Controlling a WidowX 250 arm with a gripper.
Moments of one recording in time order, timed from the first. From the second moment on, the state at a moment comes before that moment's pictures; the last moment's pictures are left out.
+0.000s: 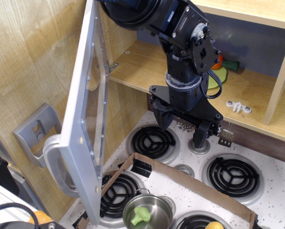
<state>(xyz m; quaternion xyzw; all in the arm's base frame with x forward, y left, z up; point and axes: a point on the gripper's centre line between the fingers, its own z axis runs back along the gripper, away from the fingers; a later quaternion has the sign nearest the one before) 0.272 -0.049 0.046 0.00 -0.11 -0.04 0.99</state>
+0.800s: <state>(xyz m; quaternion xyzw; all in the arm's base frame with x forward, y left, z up) 0.245 -0.036 0.073 0.03 -0.08 -0.05 0.99</state>
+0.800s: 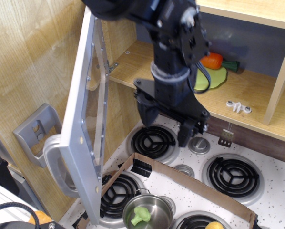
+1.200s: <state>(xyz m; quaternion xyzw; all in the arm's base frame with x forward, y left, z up) 0.227 -0.015 0.128 0.08 -0.10 -0.08 0.99</state>
